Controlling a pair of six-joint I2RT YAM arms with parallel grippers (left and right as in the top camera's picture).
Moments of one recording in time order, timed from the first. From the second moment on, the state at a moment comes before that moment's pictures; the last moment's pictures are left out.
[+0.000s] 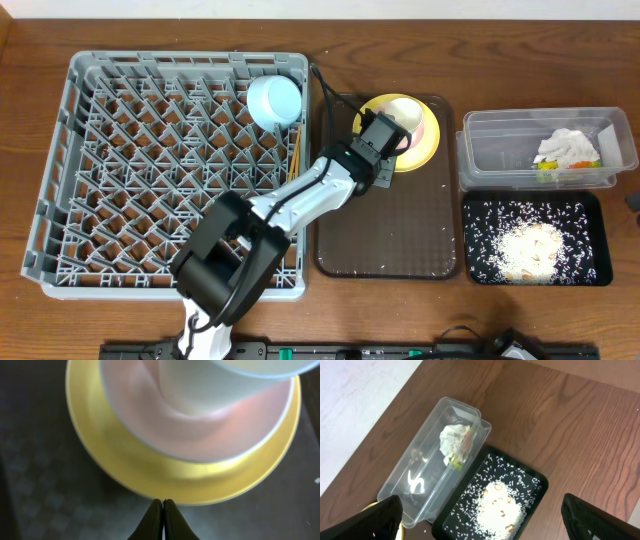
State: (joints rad) left arm -0.73 2.00 1.33 -0.34 -0.11 -0.43; right arm -0.65 0.97 1.48 -1.26 0.05 0.44
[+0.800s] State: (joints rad) left arm -0.73 2.06 1.33 -0.30 -0.10 -0.43; right arm -0.65 0.98 1.48 -1.27 0.05 0.44
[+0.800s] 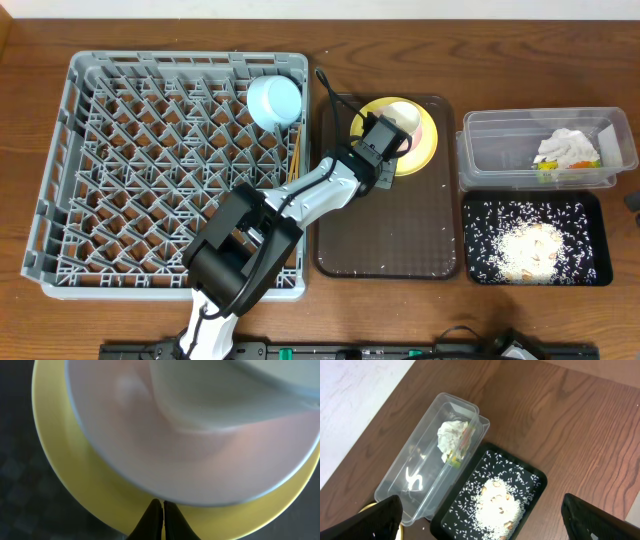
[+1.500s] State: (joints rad) left arm -0.73 1.84 1.33 -0.67 0.02 -0.43; right arm -0.65 0.98 1.48 -1.28 0.05 0.44
